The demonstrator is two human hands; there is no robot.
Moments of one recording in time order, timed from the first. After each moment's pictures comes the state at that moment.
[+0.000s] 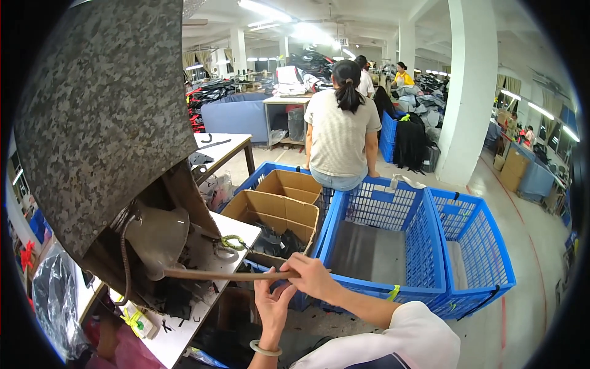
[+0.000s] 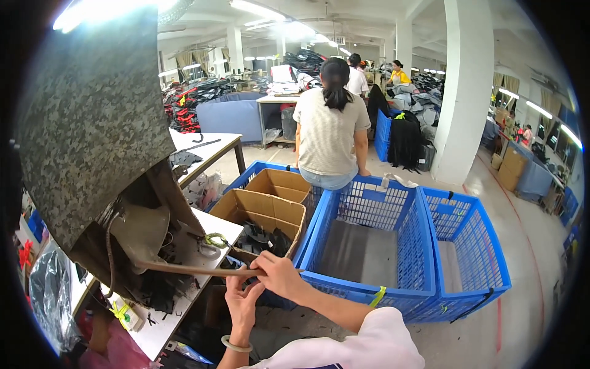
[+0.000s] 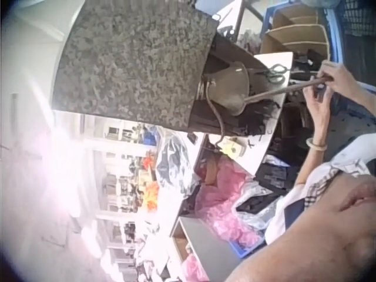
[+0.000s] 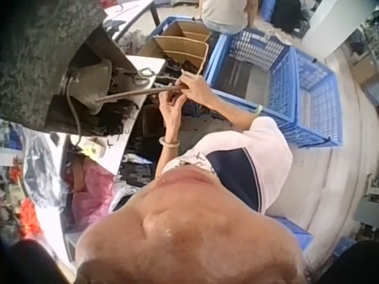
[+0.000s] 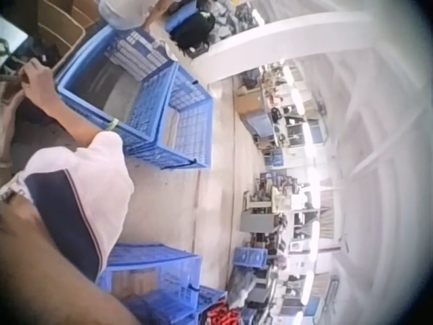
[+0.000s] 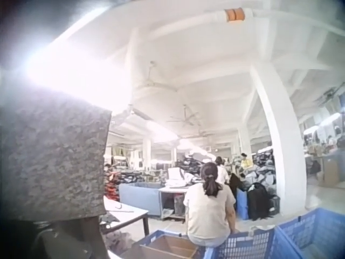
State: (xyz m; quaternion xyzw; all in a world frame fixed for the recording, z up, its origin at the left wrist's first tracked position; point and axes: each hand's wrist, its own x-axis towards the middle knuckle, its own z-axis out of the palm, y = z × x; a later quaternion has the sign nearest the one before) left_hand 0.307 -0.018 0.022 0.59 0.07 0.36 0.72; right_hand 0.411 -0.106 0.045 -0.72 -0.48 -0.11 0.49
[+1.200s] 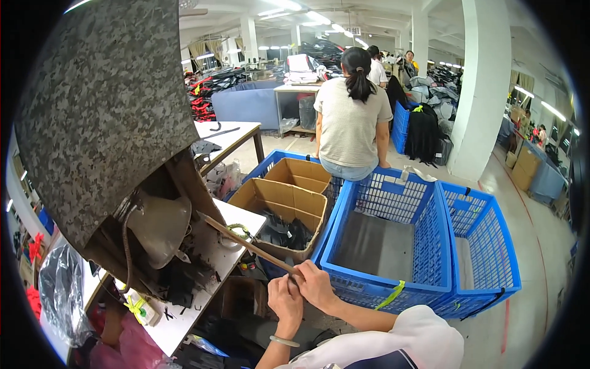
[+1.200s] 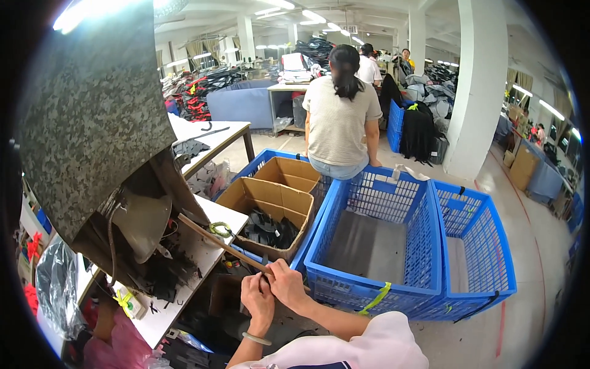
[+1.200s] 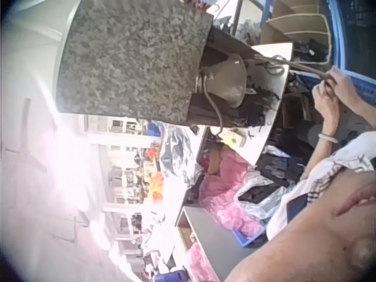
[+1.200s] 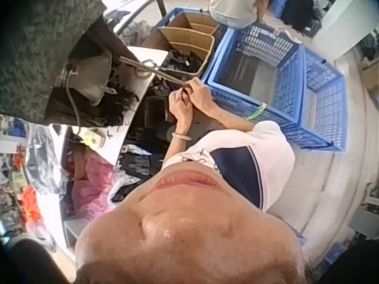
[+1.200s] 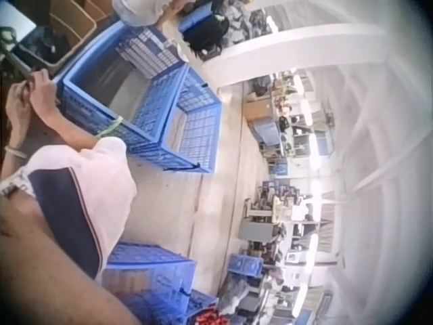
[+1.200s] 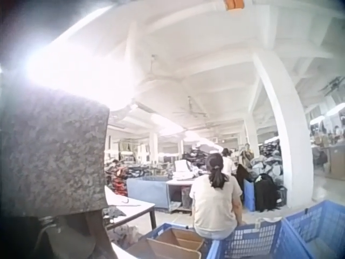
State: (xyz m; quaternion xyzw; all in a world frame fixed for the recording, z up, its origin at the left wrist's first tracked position) left_hand 0.327 -0.038 -0.034 0.82 0.18 0.48 0.27; right_hand 0.393 -0.107 -0.018 -0.77 -0.37 -0.15 0.50
